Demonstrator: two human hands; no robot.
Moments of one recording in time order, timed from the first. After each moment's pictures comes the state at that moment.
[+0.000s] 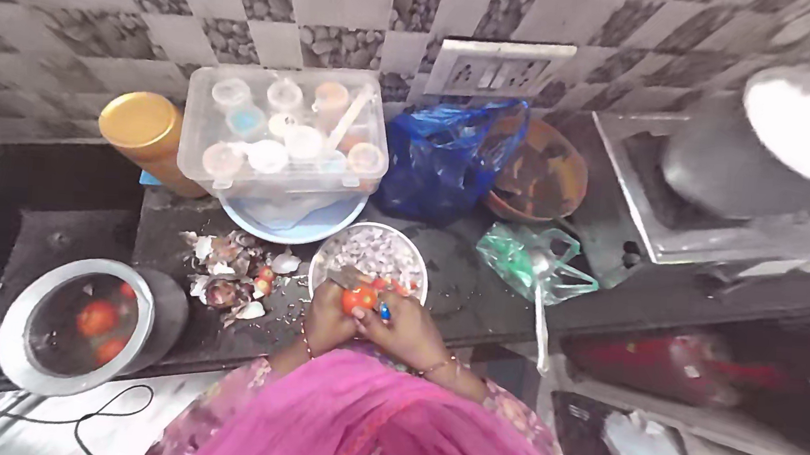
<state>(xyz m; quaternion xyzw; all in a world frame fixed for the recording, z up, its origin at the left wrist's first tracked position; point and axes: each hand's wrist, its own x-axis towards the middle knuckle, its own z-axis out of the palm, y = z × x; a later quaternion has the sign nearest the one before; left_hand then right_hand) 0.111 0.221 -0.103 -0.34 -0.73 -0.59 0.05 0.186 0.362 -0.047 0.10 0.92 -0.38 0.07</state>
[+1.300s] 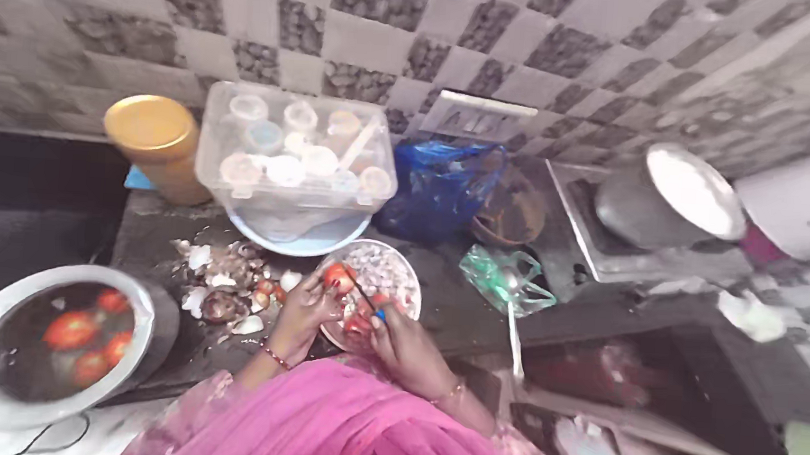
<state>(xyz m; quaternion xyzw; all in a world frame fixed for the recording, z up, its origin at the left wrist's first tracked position) 0.088 0.180 -0.096 -0.04 -0.50 -0.82 -0.28 0.195 0.336 -0.040 0.03 0.96 -0.29 -0.02</state>
